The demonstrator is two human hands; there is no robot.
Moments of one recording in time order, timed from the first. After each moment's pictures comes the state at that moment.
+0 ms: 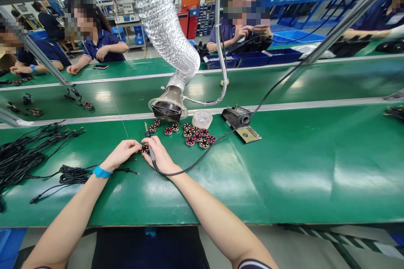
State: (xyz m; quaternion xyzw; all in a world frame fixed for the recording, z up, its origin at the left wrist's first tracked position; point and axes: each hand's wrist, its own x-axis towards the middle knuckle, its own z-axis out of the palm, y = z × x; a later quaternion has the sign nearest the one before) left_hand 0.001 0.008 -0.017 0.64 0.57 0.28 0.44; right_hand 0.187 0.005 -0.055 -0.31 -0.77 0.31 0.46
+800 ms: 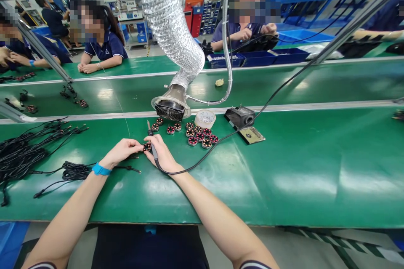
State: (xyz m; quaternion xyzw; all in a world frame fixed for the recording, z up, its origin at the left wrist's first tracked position) left_hand -0.010 0.002 -0.006 0.64 0.58 0.25 0.44; right_hand 0.187 0.006 -0.055 -0.30 -0.77 0.32 0.46
